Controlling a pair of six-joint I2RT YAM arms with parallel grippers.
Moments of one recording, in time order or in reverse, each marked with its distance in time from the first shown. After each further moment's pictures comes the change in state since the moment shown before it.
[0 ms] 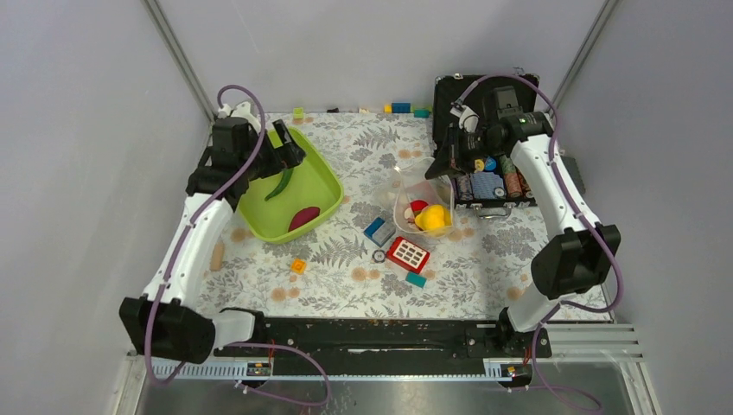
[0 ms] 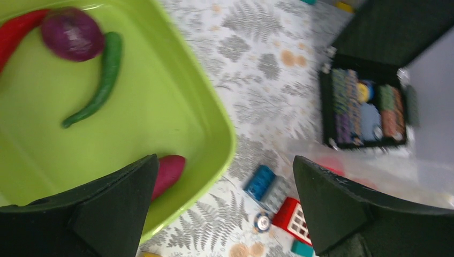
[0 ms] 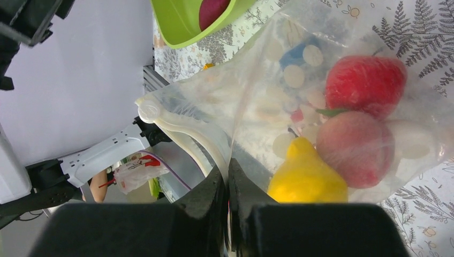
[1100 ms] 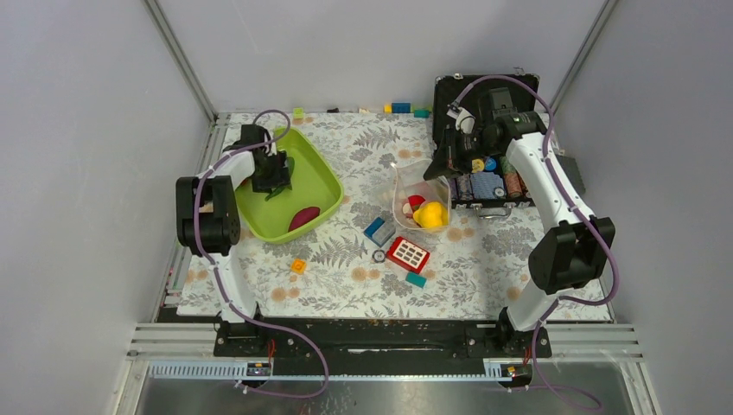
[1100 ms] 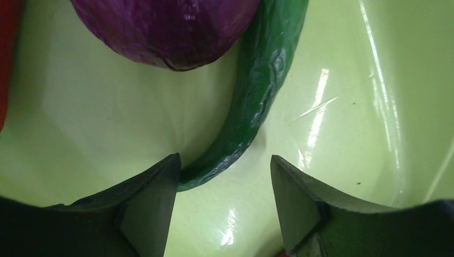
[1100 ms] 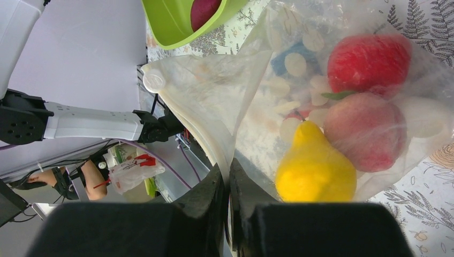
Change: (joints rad) left arm 0.197 0.755 0.154 0.045 0.019 0.320; right arm 0.004 0.048 0.000 0.013 0.007 -0.022
